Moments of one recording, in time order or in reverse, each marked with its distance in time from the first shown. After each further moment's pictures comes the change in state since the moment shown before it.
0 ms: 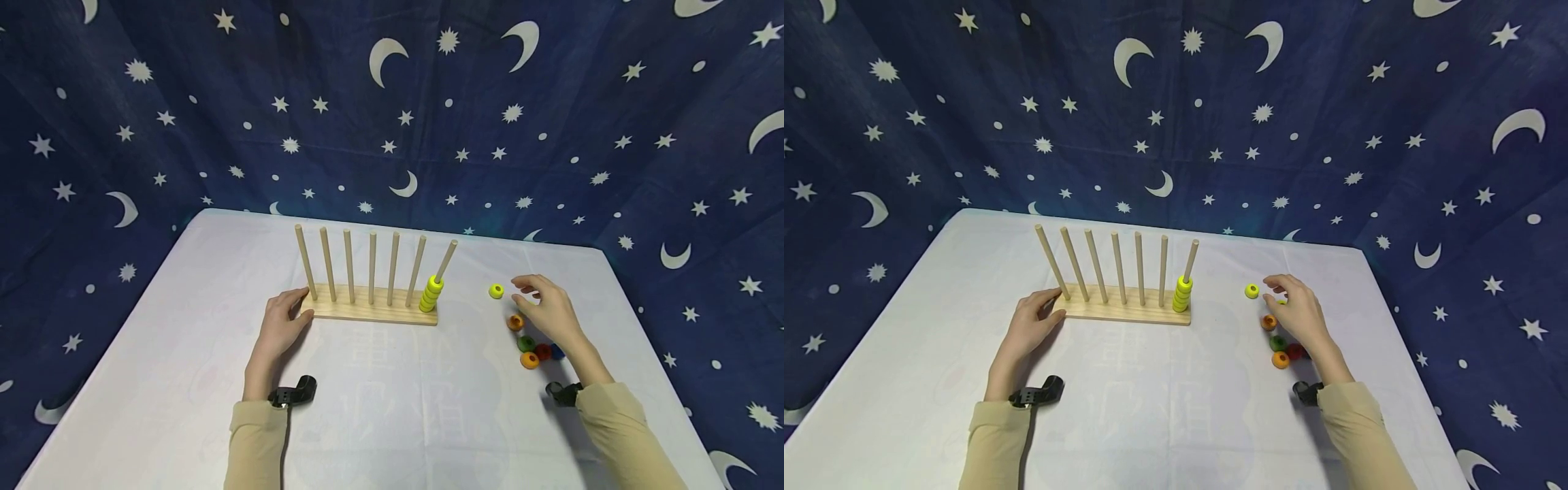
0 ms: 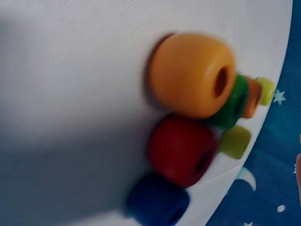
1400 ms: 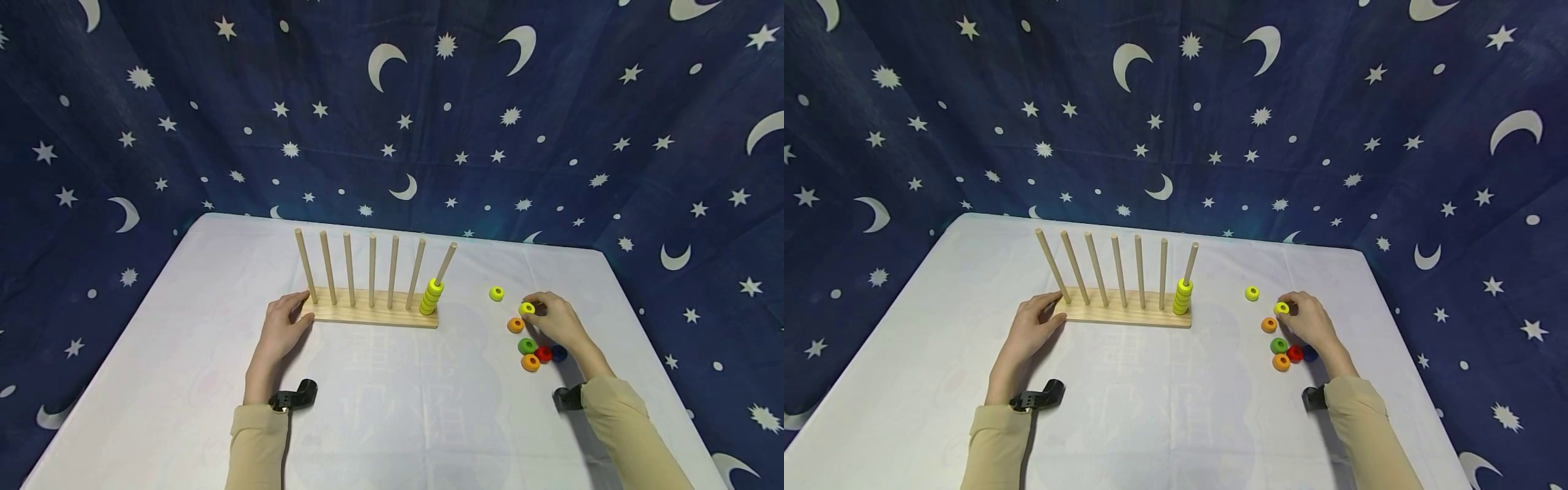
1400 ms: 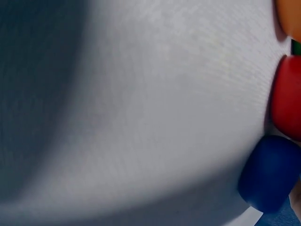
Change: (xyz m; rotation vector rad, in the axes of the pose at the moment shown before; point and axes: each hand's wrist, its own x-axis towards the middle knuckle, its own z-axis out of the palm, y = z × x) left_hand 0.000 0.000 -0.002 0.000 -0.021 -0.007; right_hand -0.002 0.052 0.011 -0.055 -0.215 0.219
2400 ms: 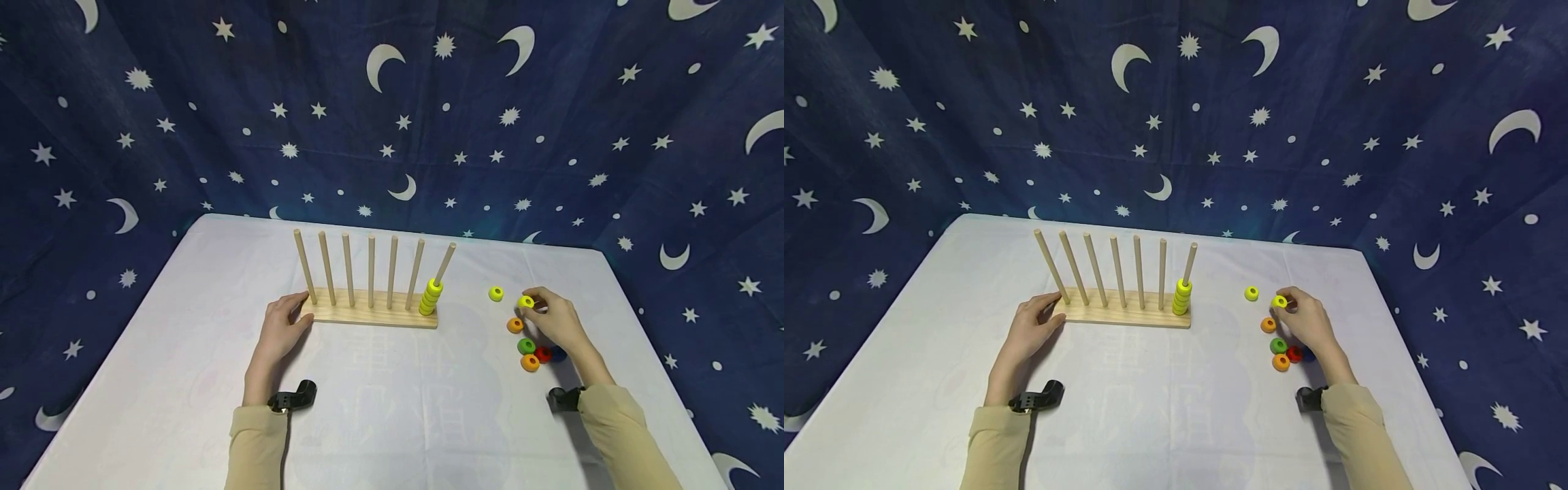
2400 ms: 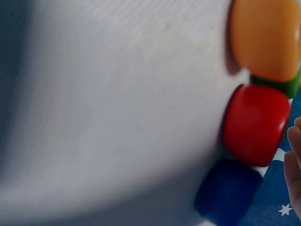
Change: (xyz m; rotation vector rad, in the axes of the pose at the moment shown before) left_hand 0.000 0.002 0.000 0.008 -0.006 -0.009; right_hand -0.009 -0.015 -0.006 0.036 0.058 0.001
